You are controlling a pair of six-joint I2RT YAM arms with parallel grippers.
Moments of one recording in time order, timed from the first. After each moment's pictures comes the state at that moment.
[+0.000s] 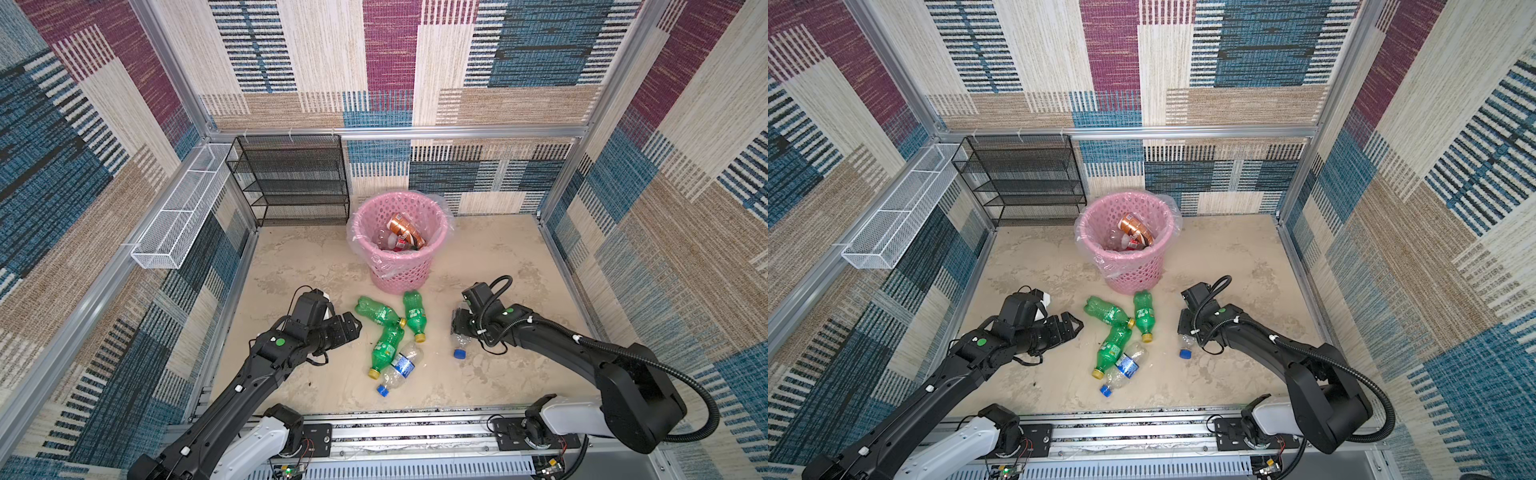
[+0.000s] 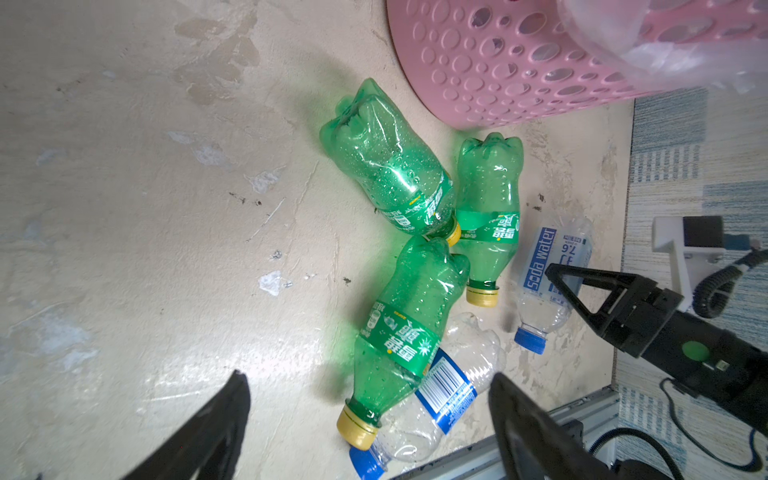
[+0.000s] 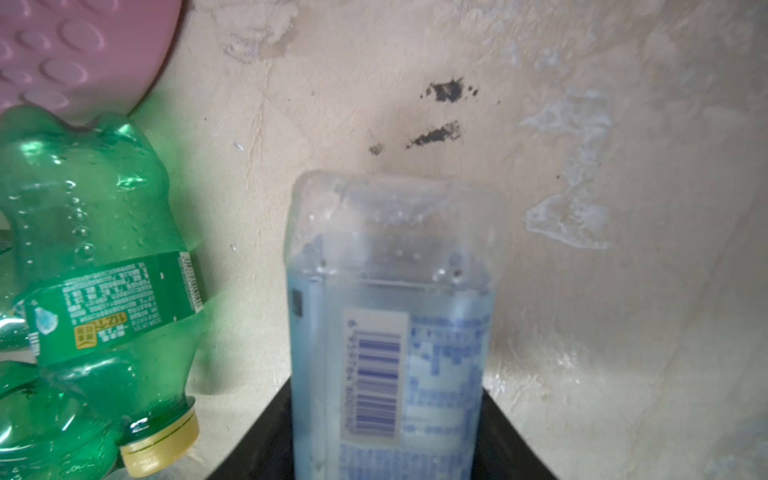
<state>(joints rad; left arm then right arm) -0.44 0.90 0.72 -0.69 0.16 -0.79 0.52 1.33 0.71 -0.47 0.05 0.70</state>
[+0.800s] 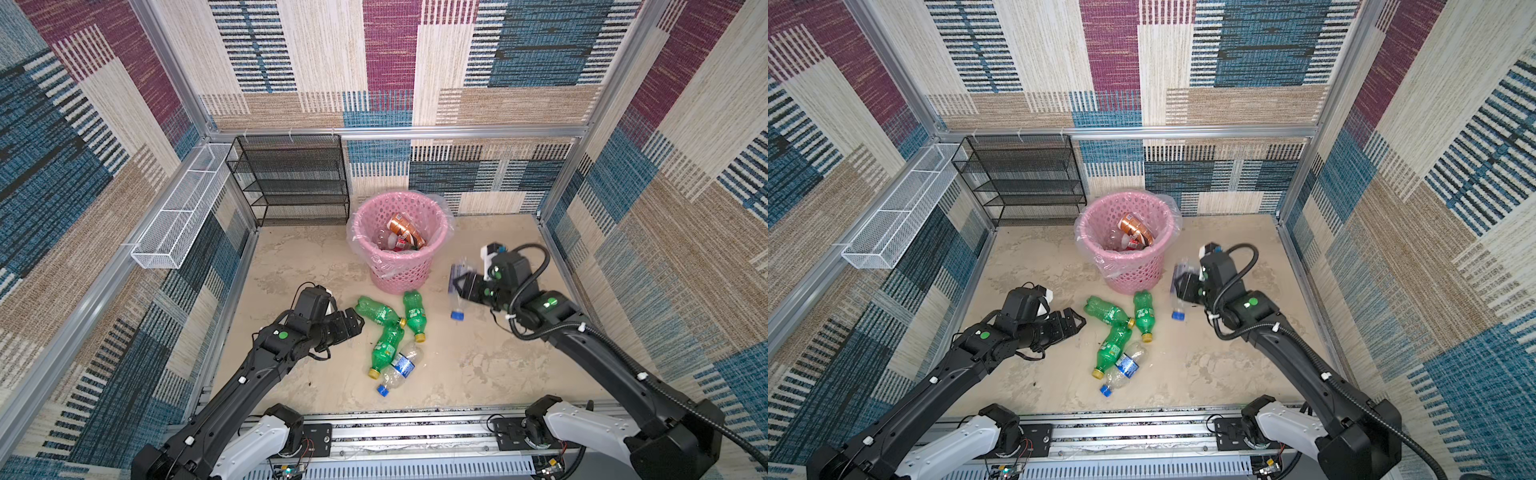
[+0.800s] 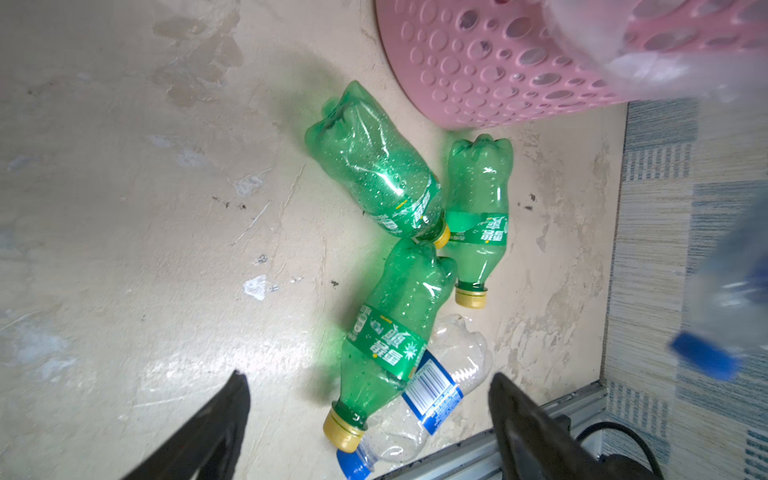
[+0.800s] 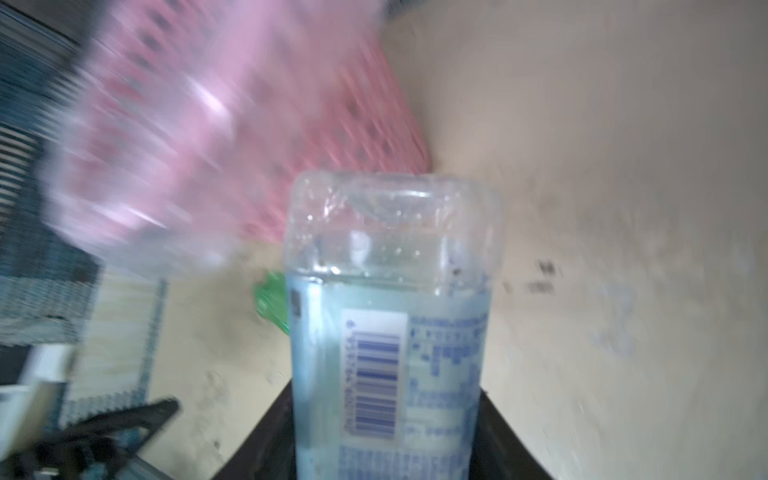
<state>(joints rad) -0.44 0.96 0.78 -0.69 0.19 -0.79 0.47 1.17 1.19 -0.57 -0.03 0.61</state>
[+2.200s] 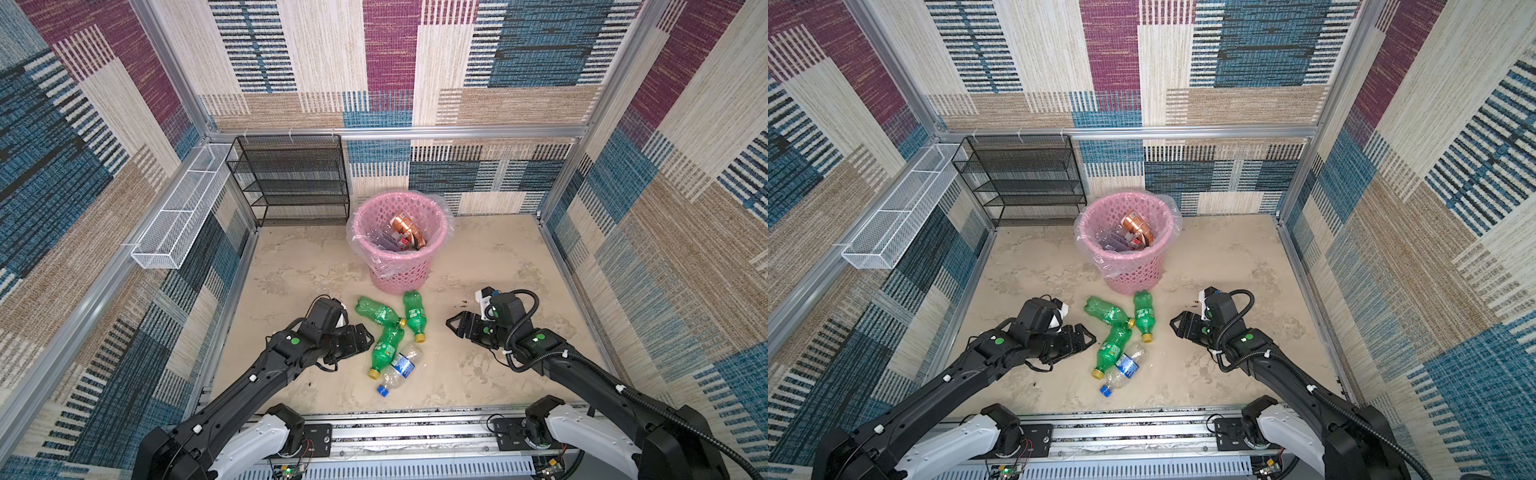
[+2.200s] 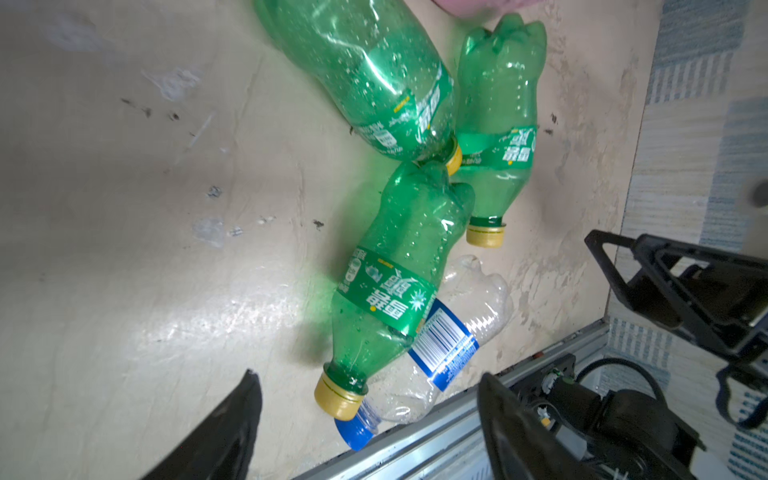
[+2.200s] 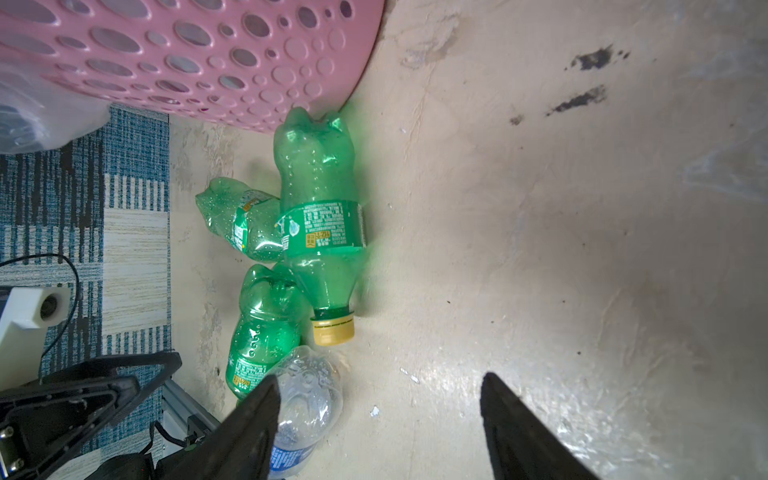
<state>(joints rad) -0.56 0.99 0.66 -0.63 0.26 -0.82 0.45 1.00 0.51 -0.28 -0.29 0.78</state>
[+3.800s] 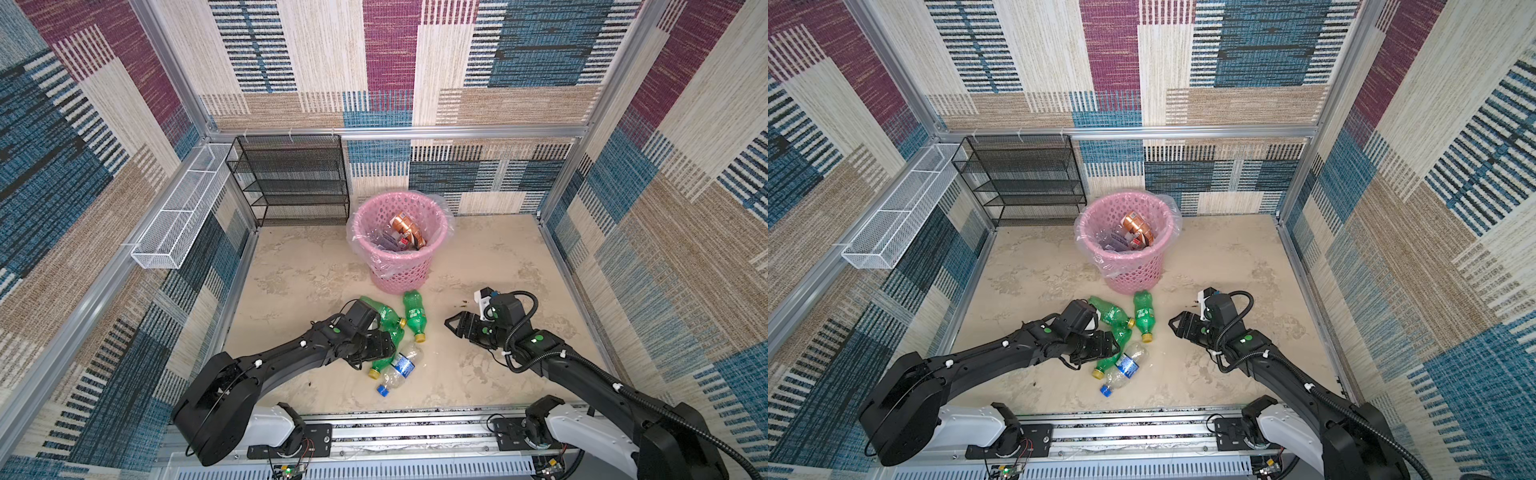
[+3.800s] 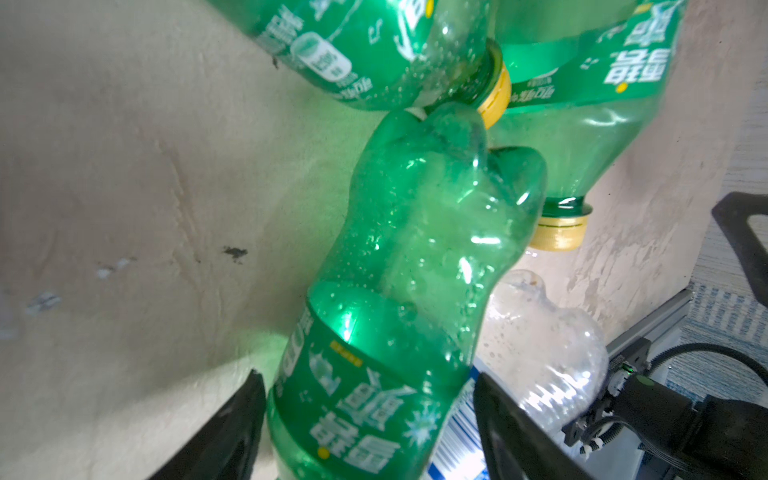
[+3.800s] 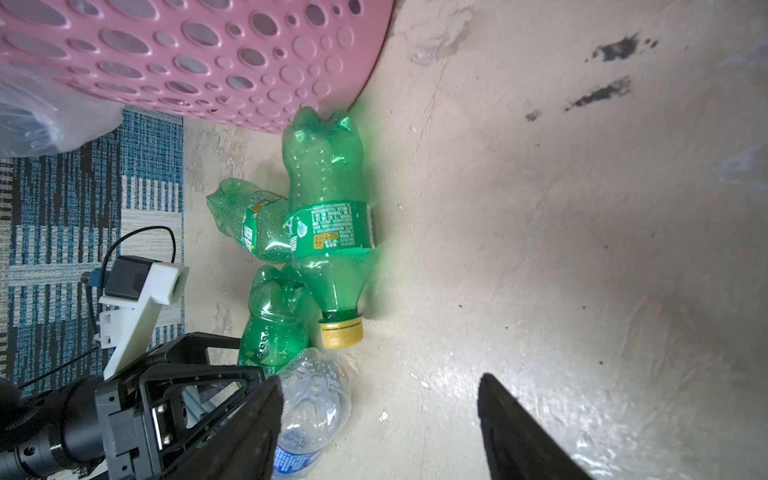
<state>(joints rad) -0.71 1.35 0.68 -0.40 0.24 -0.81 0.45 1.01 0.50 -0.23 -0.31 0.80</state>
